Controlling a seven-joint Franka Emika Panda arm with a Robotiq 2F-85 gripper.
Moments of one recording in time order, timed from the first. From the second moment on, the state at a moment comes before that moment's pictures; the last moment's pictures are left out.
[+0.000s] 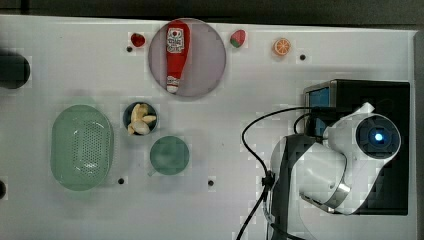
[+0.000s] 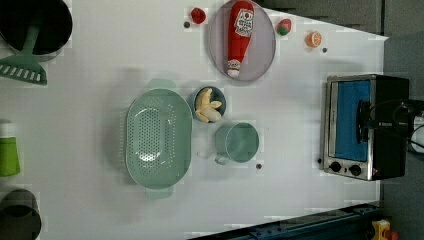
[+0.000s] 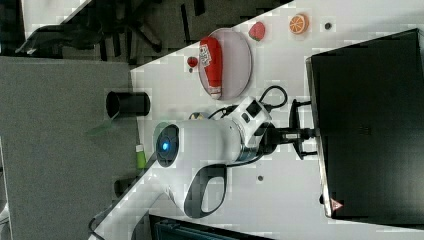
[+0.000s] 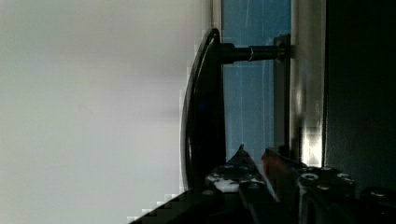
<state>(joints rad) -0.05 0.19 -0.46 -2.20 -0.11 0.83 -1.16</state>
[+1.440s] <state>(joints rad) 0.14 0.36 -0.26 -2.23 -0.65 0.81 -0.38</state>
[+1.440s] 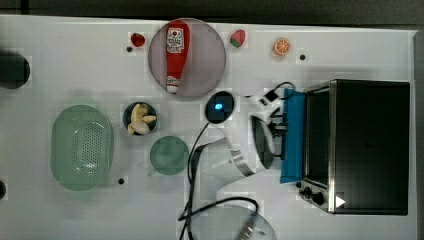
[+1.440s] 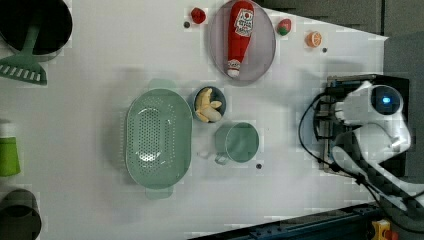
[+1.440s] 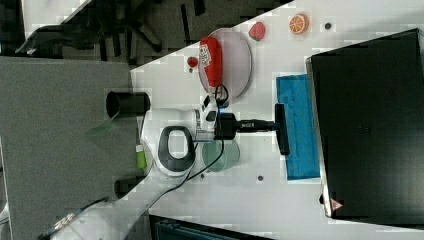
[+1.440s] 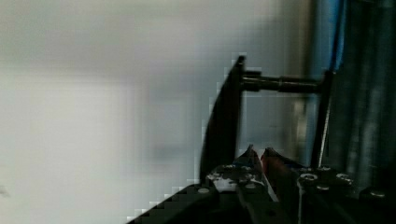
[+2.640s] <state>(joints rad) 0.20 0.53 -0.26 -2.20 -0.60 0.88 -0.26</state>
